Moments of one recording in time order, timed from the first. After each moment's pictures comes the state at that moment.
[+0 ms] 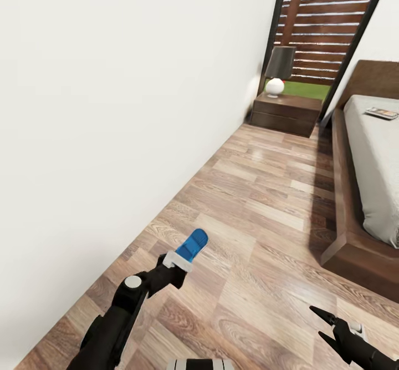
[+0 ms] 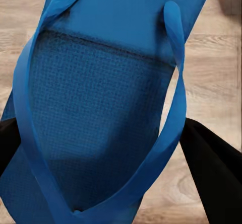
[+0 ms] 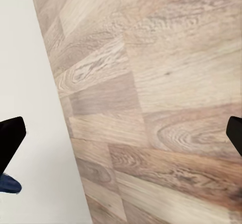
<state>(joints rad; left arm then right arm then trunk) -0.36 -0.11 -0.16 -1.29 -0.30 0.41 -0.49 -0.19 -0.36 -0.36 -0.73 -0.87 0.74 0.68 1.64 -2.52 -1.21</state>
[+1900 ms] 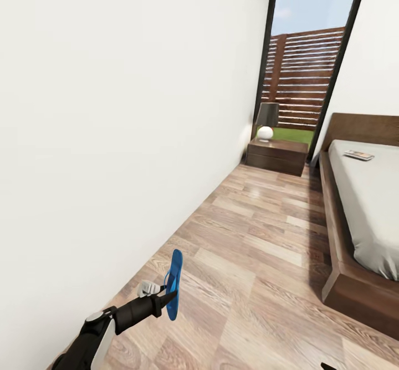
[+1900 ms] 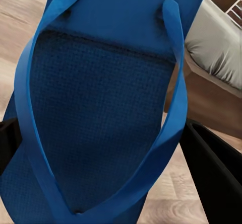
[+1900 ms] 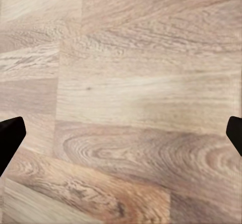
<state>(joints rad) -0.35 -0.02 0.14 -0.87 0.07 0.20 -0.93 -0.19 -0.36 -0.35 -0.40 -0.46 0.26 0.67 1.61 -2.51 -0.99</state>
